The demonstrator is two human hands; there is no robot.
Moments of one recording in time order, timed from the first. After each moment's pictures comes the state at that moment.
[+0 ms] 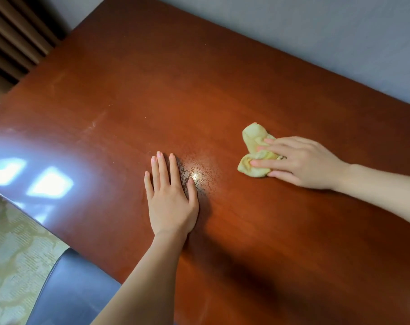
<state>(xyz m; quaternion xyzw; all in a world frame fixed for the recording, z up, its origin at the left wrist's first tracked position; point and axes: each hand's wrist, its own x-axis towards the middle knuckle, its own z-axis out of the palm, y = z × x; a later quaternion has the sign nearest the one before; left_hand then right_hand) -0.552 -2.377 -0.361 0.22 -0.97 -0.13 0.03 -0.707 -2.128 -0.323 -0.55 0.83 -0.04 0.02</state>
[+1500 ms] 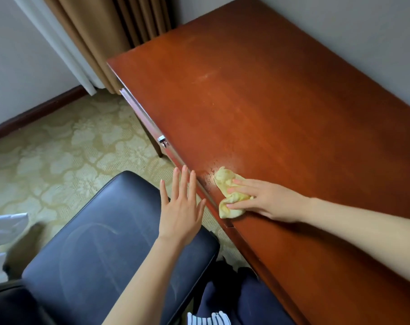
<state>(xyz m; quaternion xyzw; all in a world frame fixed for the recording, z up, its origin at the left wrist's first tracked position) -0.331 -2.403 -0.339 0.25 -0.96 -0.03 -0.07 -0.521 -2.237 -0.324 -0.72 0.66 -0.07 0.19</state>
